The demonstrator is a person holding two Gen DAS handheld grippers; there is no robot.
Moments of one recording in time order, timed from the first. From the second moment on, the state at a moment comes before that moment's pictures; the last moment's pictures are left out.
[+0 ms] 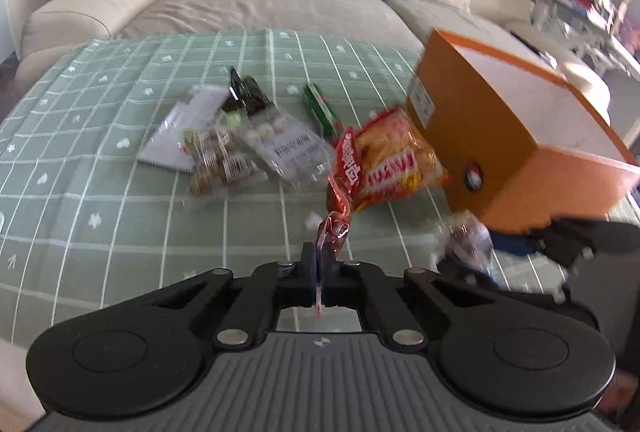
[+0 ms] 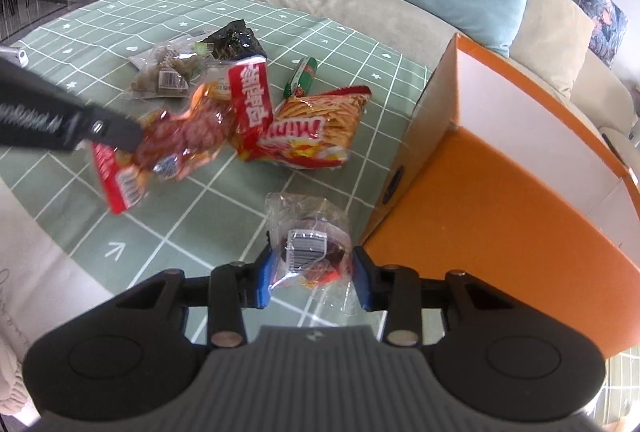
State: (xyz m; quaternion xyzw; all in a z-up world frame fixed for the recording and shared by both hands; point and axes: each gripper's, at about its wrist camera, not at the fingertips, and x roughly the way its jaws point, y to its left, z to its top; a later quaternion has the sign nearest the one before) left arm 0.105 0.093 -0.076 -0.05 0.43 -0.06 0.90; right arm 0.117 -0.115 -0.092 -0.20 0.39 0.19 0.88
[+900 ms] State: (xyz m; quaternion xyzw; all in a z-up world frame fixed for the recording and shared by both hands) left arm 0.109 0.064 -0.101 -0.12 0.52 -0.06 0.84; right arm 0.103 -0.152 -0.090 -0.12 0.44 0.20 0.87
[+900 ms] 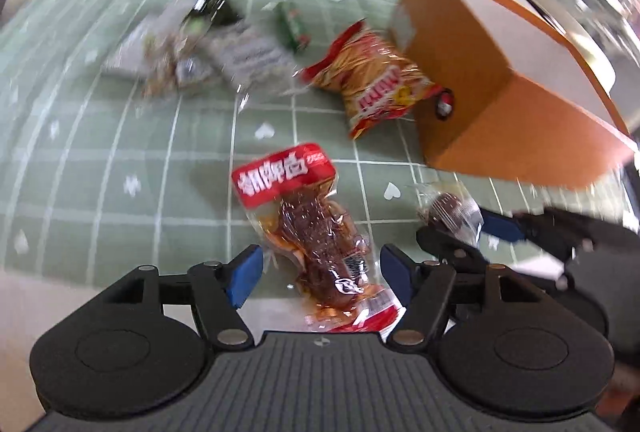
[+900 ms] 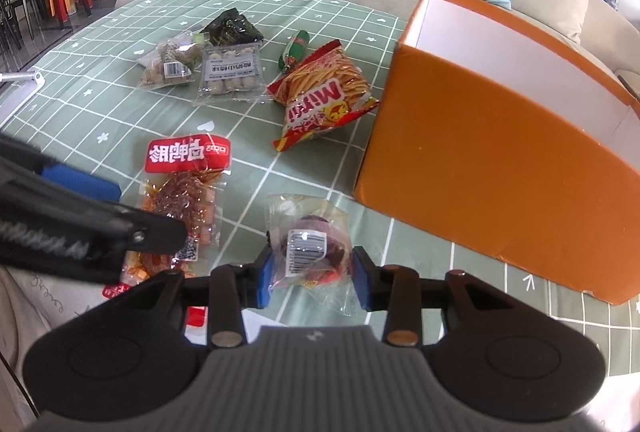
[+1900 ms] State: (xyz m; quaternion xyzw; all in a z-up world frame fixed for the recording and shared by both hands) left arm 0.123 0.004 -0.114 0.00 0.51 -0.02 0.86; right arm 0.103 -0.177 -0.095 -0.17 0.43 0.16 0.87
